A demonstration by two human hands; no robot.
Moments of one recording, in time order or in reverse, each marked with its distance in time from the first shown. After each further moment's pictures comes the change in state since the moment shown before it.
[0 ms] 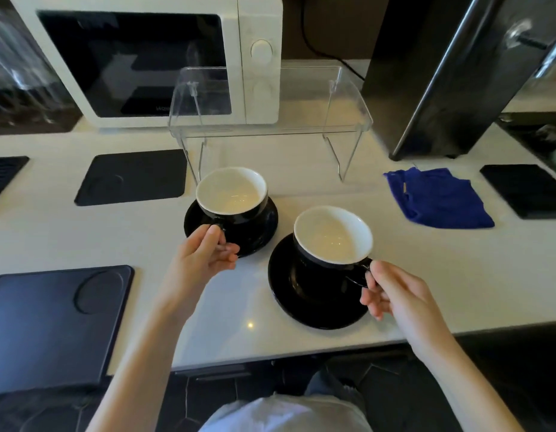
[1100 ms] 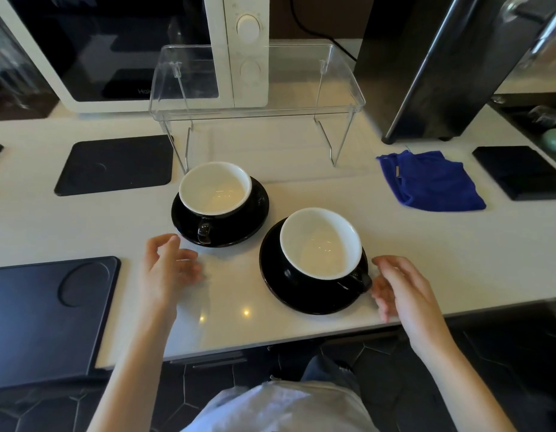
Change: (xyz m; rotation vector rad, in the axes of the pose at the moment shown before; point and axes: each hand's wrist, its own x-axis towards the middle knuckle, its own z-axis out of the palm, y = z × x) left_hand -0.011 -0.020 -0.014 -0.032 0.356 -0.111; right_hand -0.004 0.026 -0.012 -0.024 0.169 0.110
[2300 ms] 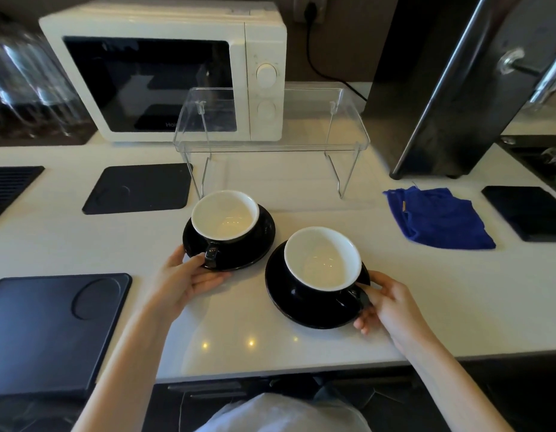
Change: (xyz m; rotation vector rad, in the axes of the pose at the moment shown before) left_hand 0.023 0.009 0.004 -0.149 -0.254 -0.172; right_hand 0.041 -0.006 0.012 0.069 -0.203 0.062
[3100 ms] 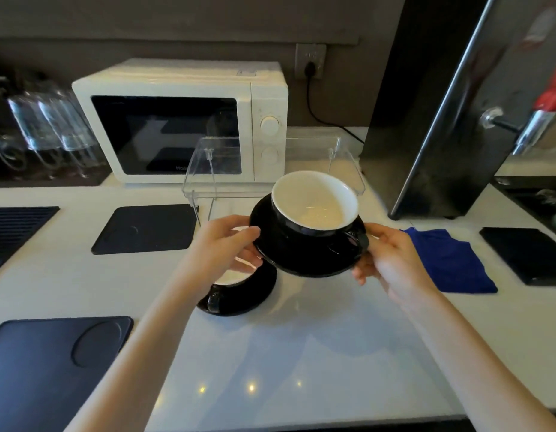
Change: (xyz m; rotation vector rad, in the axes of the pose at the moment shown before) left_hand -0.024 0.086 0.087 0.511 -0.117 0.354; right_hand 0.035 -0.116 0.019 0.045 -0.028 -0.265
